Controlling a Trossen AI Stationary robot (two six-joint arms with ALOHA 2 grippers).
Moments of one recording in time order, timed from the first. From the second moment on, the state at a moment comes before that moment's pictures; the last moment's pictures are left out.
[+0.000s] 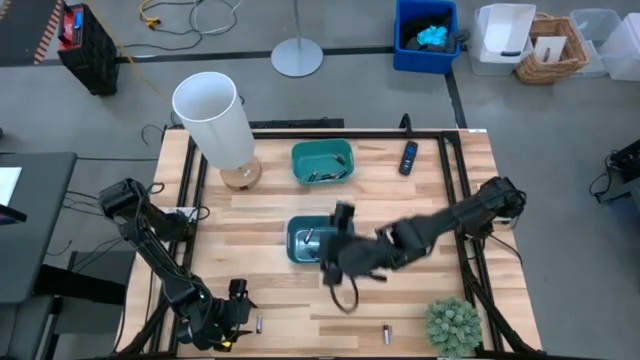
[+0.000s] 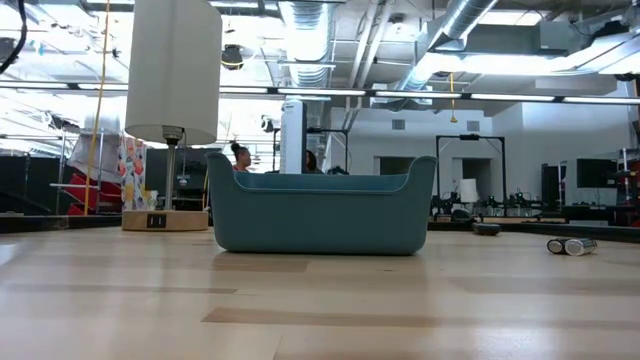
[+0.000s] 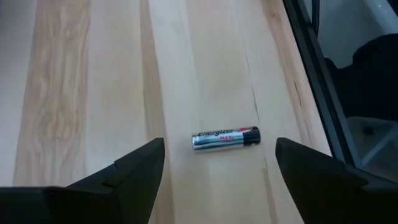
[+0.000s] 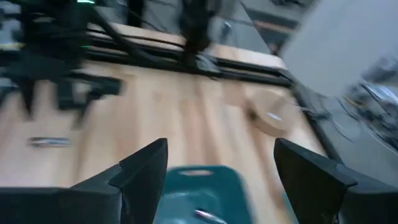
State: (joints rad) left arm -1.00 1.59 0.82 -0.18 -0.48 -0.76; right arm 0.44 1.77 1.69 -0.52 0.68 0.08
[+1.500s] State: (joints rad) left arm -1.09 1.73 0.84 -0.05 -0.57 -0.92; right arm 0.54 2.43 1.87 -0.15 0.42 0.40
